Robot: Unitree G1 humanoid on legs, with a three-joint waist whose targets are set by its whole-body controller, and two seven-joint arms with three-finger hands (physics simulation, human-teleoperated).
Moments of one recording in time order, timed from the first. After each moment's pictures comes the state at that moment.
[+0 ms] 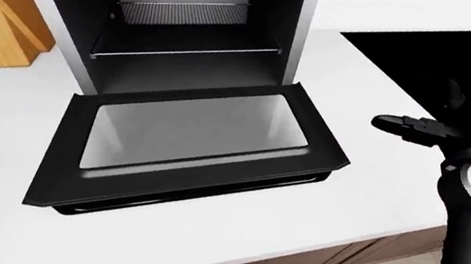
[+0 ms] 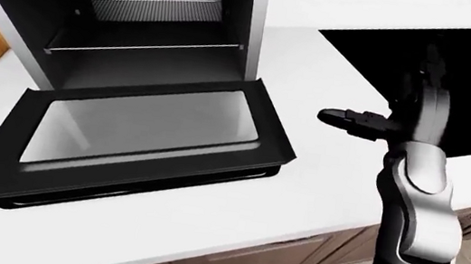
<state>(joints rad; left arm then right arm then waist) -0.17 0.67 0.83 -0.08 -0.47 0.41 -0.07 -0.49 -0.48 -0.35 -0.25 0.28 0.61 -0.11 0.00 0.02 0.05</state>
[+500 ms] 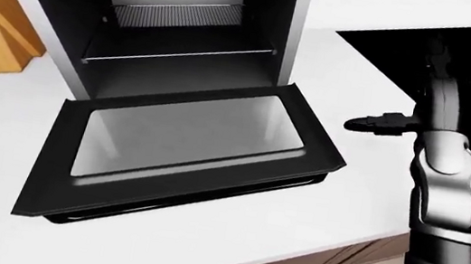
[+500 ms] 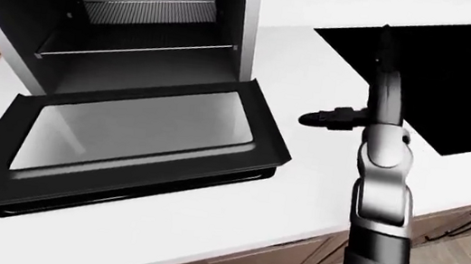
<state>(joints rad) -0.17 0.68 0.84 -0.07 -0.47 0.39 -0.05 -0.62 -0.44 -0.23 0.09 -0.16 0.28 0.06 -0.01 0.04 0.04</state>
